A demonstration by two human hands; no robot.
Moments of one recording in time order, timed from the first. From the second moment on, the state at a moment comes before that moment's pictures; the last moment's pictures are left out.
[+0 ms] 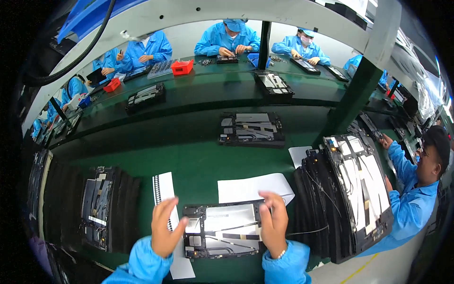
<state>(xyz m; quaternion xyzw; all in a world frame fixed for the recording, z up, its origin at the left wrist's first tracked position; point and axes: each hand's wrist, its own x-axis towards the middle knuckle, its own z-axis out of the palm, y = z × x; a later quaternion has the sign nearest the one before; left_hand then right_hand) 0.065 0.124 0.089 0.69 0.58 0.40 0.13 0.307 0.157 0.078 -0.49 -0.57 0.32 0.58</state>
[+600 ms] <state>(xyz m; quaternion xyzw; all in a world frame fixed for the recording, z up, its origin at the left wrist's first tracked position) 0.091 0.379 -0.015 0.64 0.56 0.43 0.30 0.350 0.400 -0.022 -0.69 -0.46 0.24 0.50</state>
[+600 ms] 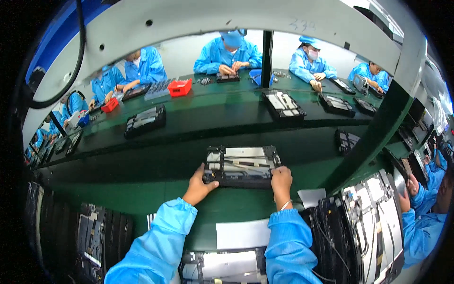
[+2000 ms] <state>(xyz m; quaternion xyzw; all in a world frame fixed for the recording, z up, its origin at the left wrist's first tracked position) 0.060 0.024 0.000 0.66 0.56 0.41 0.28 0.243 0.052 0.044 -0.55 -0.70 0.26 0.39</state>
